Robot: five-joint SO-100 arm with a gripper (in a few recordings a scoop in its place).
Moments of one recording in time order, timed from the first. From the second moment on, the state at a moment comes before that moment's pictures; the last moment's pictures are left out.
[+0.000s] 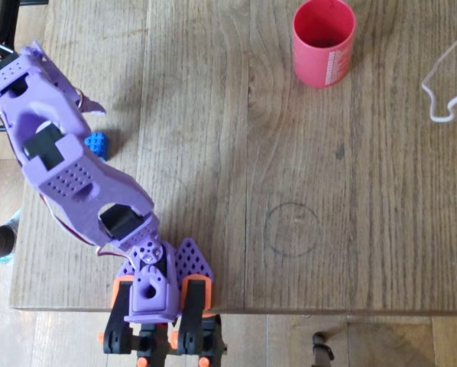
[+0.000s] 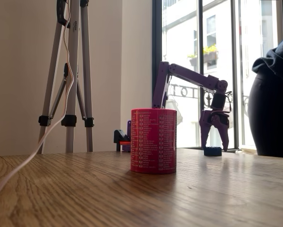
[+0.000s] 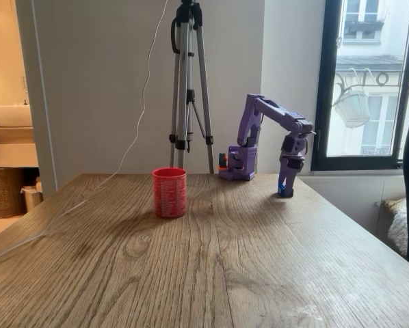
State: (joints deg) arm -36.5 83.1 108.2 80.1 36.3
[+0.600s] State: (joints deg) arm -35.6 80.1 107.8 80.2 38.8
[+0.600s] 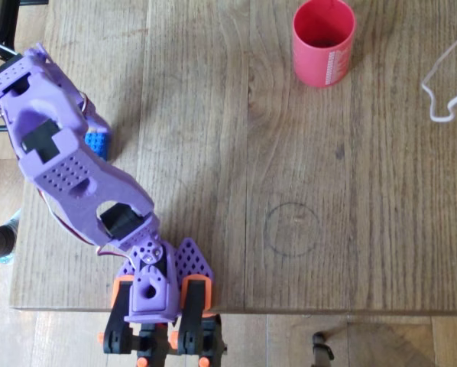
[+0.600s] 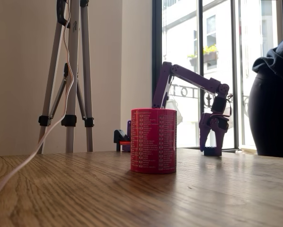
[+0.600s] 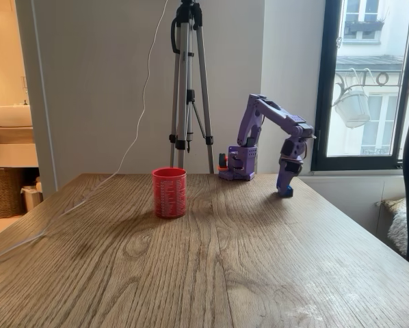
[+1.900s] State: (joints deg) arm 13.4 107.0 107.5 43.8 -7.8
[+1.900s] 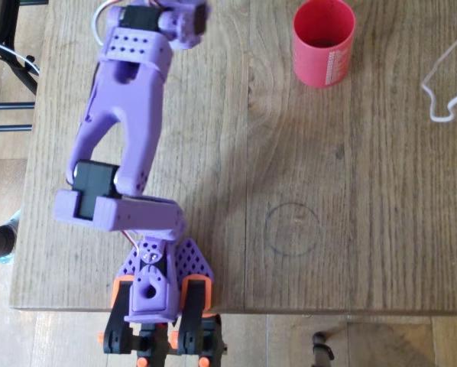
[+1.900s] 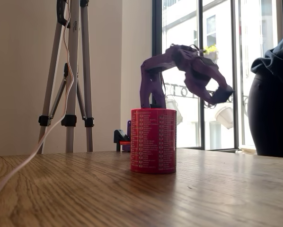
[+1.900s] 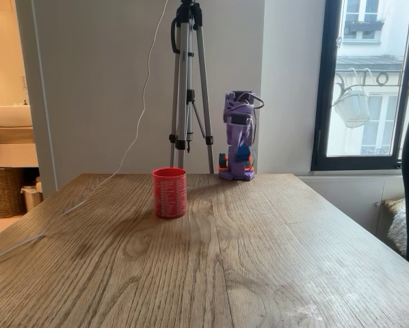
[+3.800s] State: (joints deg) arm 36.2 98.3 116.9 15.4 -22.4
